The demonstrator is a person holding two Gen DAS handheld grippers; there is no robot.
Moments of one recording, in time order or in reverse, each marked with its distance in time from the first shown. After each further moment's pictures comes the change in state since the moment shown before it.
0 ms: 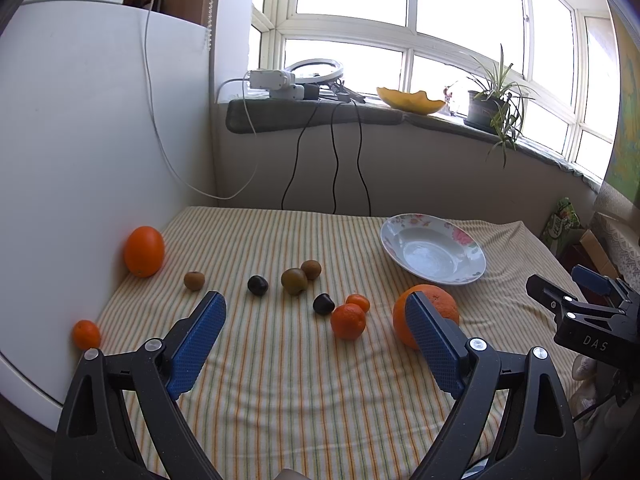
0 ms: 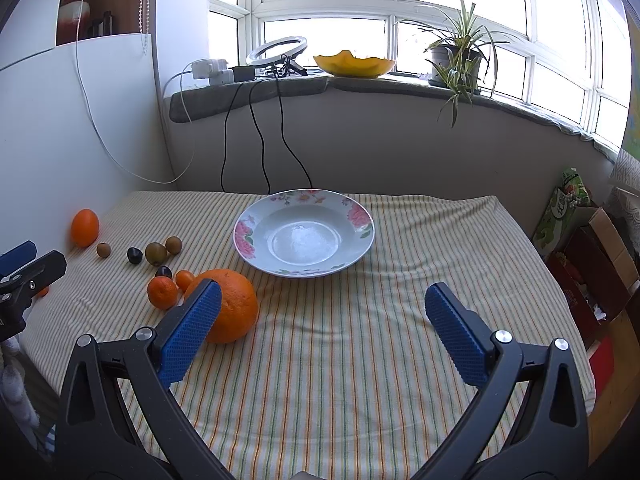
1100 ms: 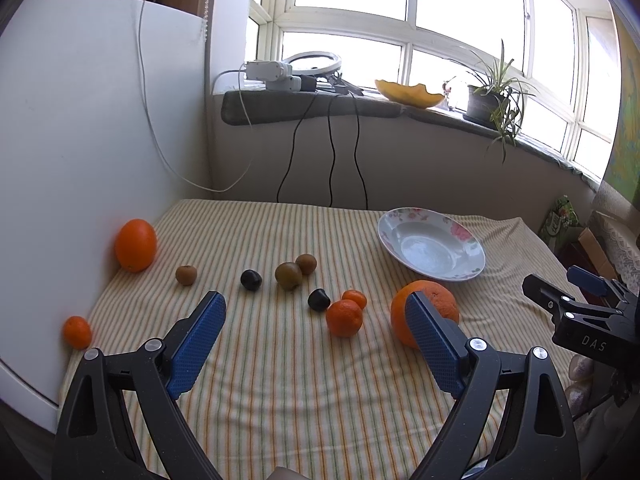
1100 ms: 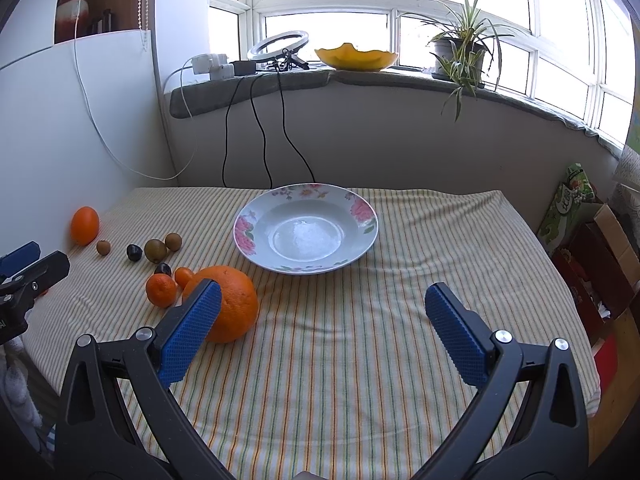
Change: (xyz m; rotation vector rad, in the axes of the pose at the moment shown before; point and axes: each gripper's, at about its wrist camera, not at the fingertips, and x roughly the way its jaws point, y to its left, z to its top) left arm 0.011 -0.002 -0.002 -0.007 0.028 -0.021; right arm 0.008 -0.003 -0.002 0.007 0.017 0.020
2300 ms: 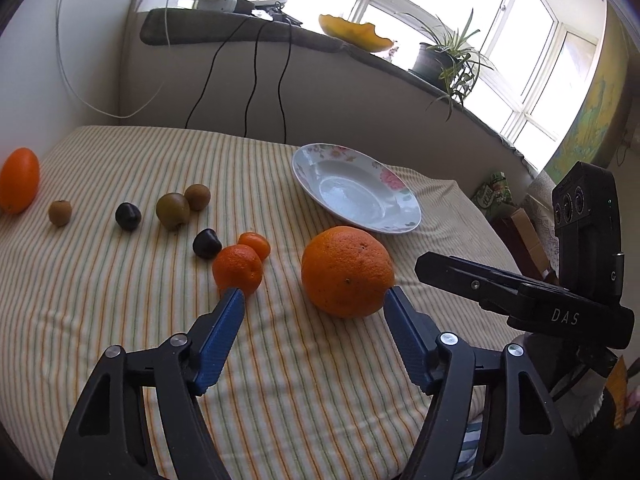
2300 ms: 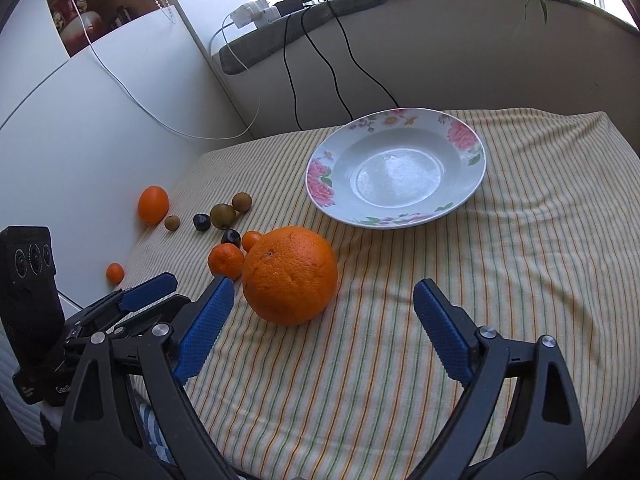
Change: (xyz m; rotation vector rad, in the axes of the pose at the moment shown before) left arm 0.061 -0.019 -0.019 -0.066 0.212 -0.346; right arm 0.066 -0.001 -0.004 0.119 0.251 0.401
